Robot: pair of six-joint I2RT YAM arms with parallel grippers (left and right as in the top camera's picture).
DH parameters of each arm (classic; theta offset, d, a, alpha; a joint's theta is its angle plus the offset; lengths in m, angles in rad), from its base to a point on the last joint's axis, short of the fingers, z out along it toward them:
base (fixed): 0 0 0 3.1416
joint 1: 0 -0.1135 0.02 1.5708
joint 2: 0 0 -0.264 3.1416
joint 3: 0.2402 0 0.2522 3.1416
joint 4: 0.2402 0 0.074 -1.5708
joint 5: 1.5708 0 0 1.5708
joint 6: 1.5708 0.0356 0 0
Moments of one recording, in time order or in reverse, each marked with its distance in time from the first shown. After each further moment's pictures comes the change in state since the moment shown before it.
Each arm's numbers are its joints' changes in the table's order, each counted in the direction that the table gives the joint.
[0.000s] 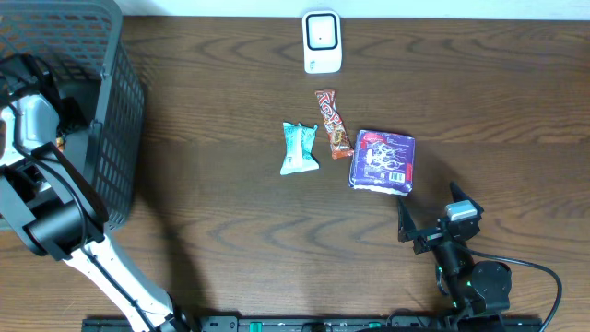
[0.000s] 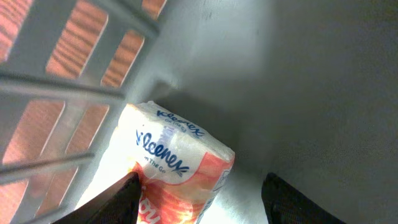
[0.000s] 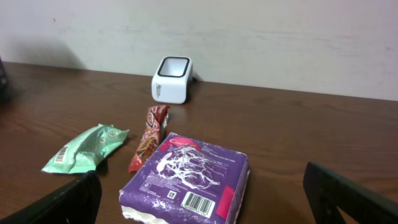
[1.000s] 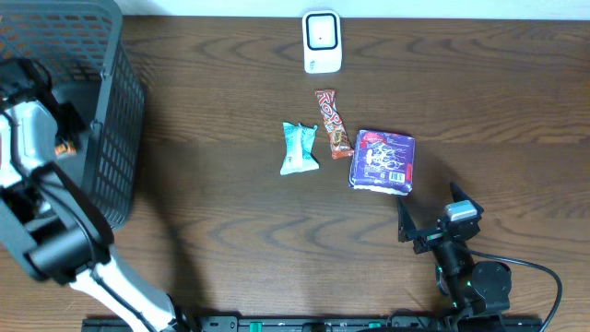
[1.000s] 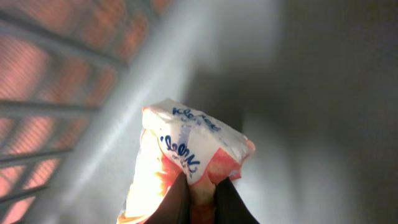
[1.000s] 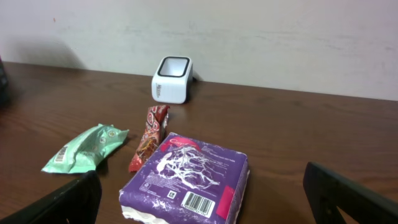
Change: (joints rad) left arm 0.009 -0.196 -0.129 0.059 0.003 -0.137; right arm 0.000 0.000 0.000 0.000 0.000 0.000
